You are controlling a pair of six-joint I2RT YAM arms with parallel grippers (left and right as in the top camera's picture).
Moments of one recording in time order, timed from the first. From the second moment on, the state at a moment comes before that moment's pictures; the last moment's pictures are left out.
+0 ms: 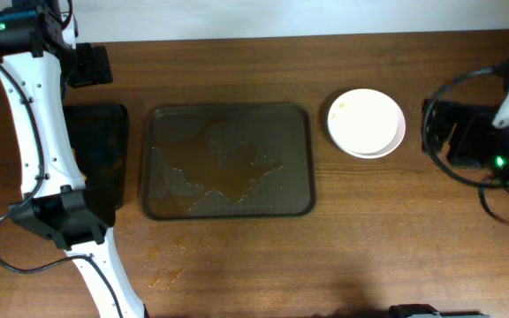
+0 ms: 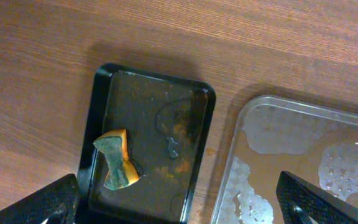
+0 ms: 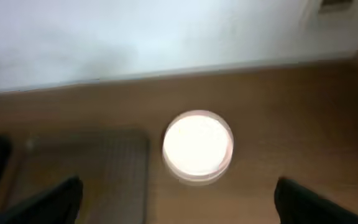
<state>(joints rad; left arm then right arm) 0.16 2.26 2.68 -1.58 -0.10 -0.03 0.00 1.20 1.92 -1.26 -0.02 0.11</state>
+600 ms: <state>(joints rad) 0.16 2.27 2.67 -1.58 -0.10 -0.03 0.00 0.10 0.10 0.05 -0.10 0.03</state>
